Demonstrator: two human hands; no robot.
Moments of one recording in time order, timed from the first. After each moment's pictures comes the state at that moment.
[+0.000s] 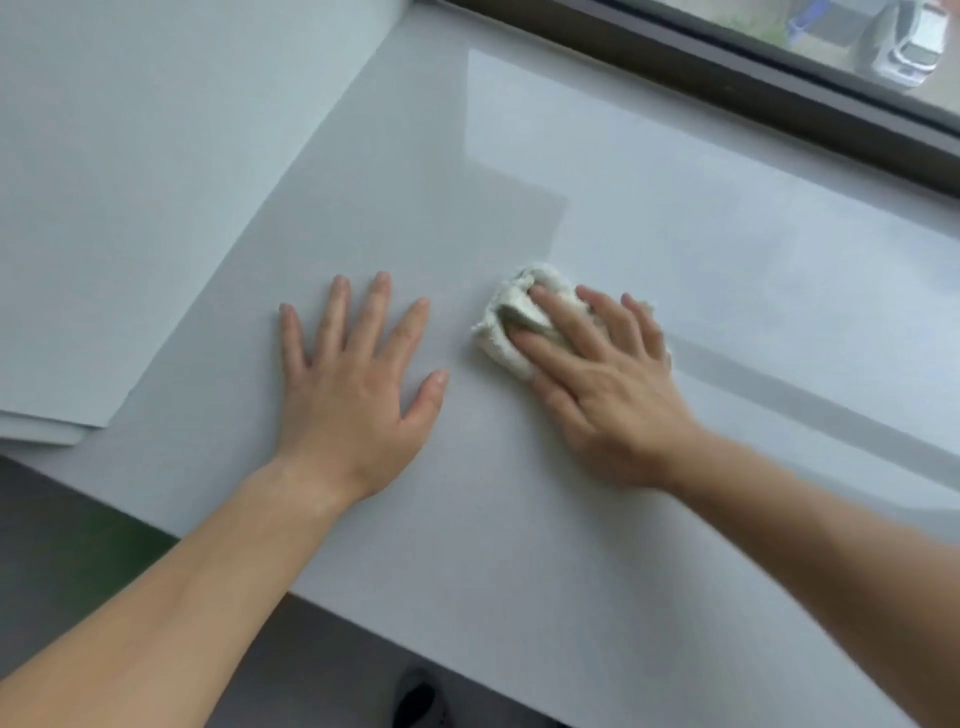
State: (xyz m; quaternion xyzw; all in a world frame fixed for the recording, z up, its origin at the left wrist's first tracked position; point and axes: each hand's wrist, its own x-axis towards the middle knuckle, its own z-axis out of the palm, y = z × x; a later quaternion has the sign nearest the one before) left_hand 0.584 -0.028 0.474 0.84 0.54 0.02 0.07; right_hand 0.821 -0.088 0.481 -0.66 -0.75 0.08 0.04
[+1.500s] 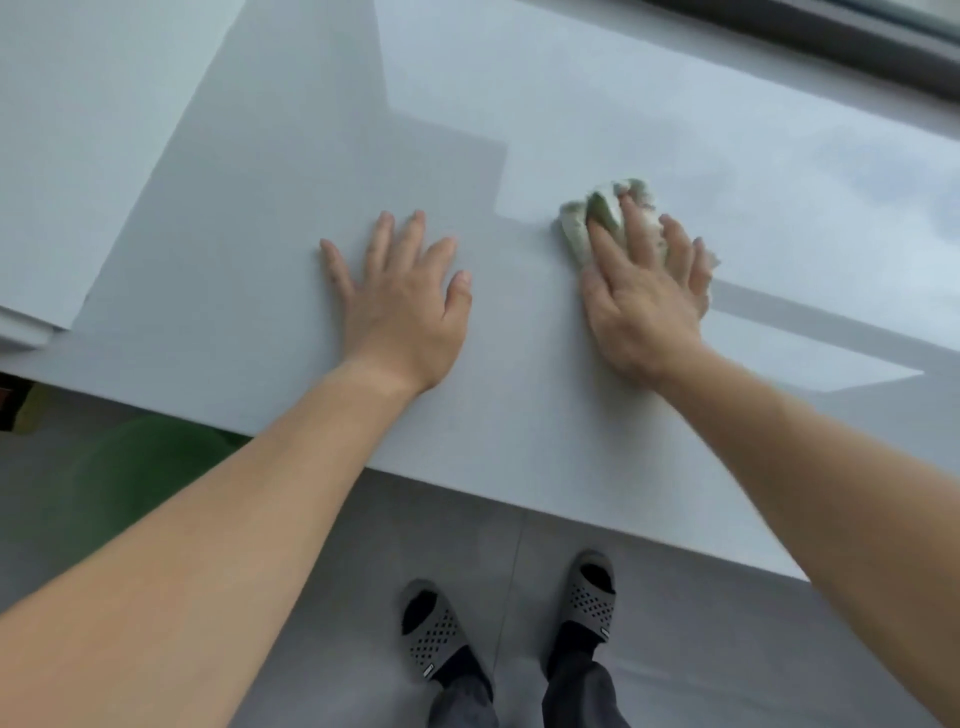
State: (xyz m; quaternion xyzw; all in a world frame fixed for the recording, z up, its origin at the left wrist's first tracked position) left_hand 0.640 -0.087 0.481 0.84 0.51 0.05 0.17; right_hand 0.846 -0.177 0.491 -0.85 -0.52 0.09 0.05
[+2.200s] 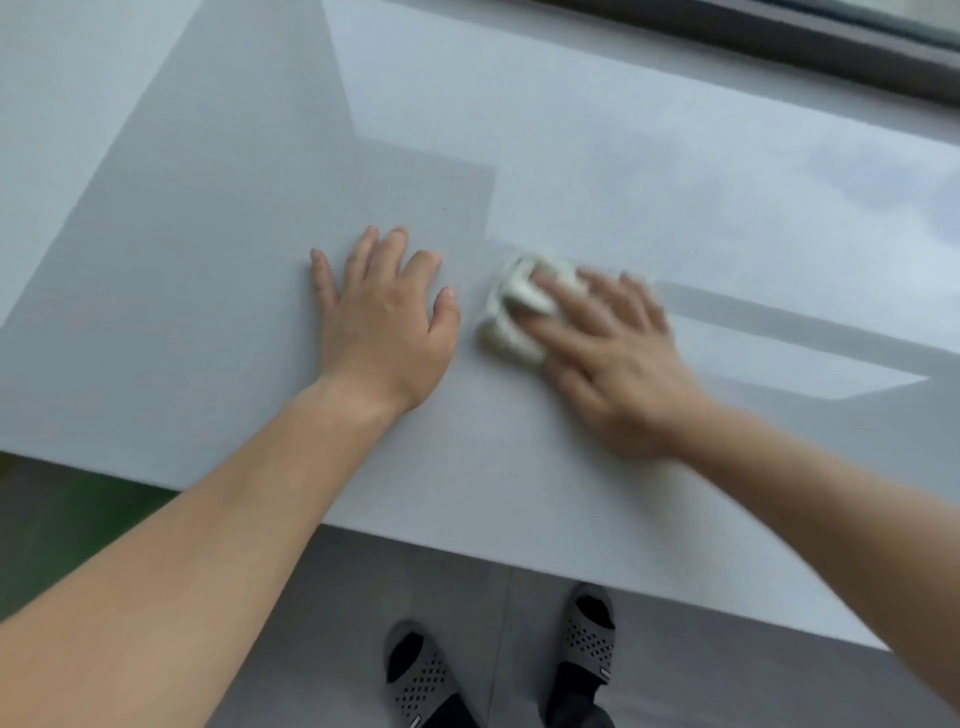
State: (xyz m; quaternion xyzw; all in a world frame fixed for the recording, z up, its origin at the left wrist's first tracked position) left_hand 0.678 -0.091 0.476 0.86 0.49 0.09 0.14; right_hand 0.879 -0.218 0.481 -0.69 -0.72 0.06 0.04
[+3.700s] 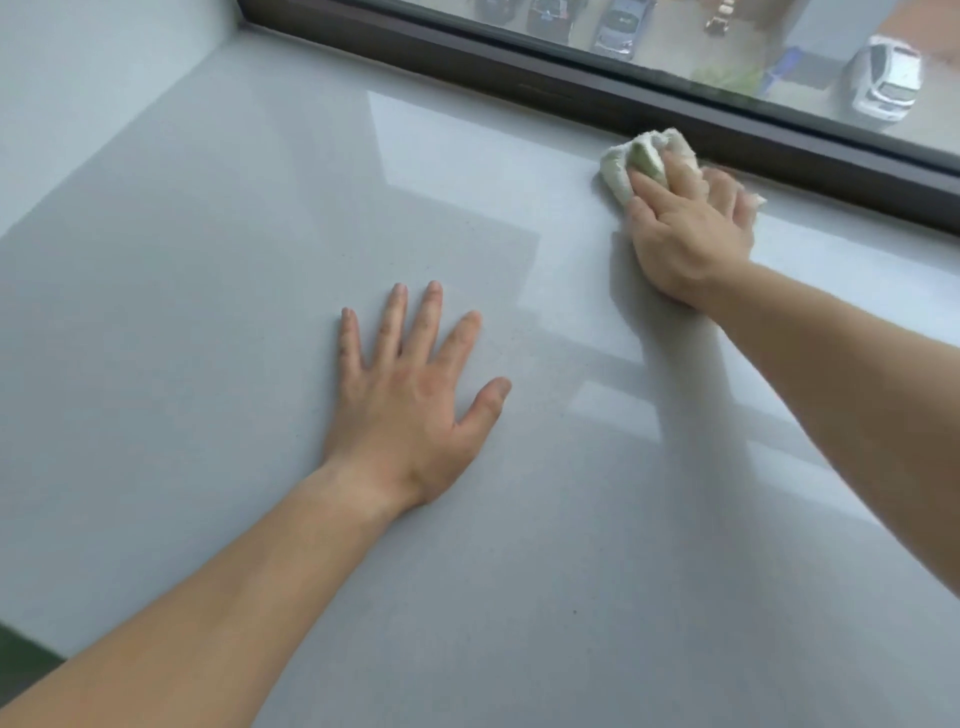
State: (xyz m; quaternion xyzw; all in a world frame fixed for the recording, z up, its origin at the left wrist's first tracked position) left_hand 0.811 -0.121 0.473 0.85 0.52 0.02 0.09; right_hand 1.100 -0.064 0.488 -0.82 -0.56 0.09 0.10
